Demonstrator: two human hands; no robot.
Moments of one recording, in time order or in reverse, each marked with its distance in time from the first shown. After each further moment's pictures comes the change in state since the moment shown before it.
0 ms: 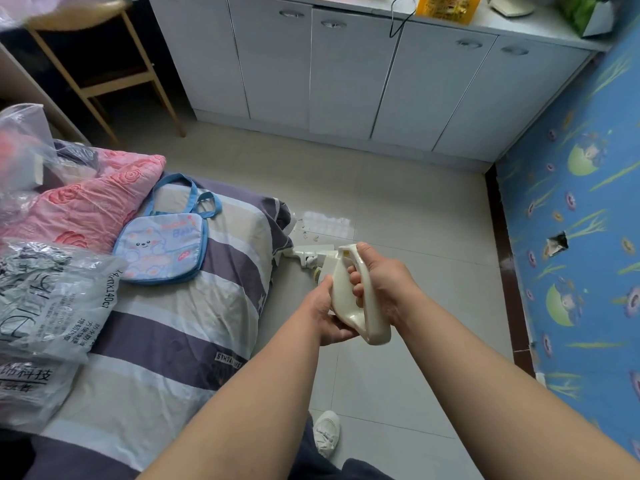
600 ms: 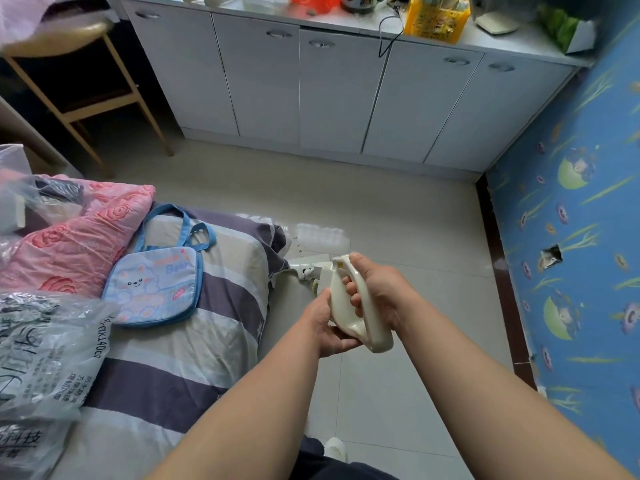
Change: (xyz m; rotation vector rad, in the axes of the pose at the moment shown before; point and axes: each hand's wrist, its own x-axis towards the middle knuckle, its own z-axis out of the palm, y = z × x) left_hand 0.012 0.071 0.021 0.015 -0.004 -0.018; right_hand 0.033 -0.066 0.027 -0.071 -0.002 0.053
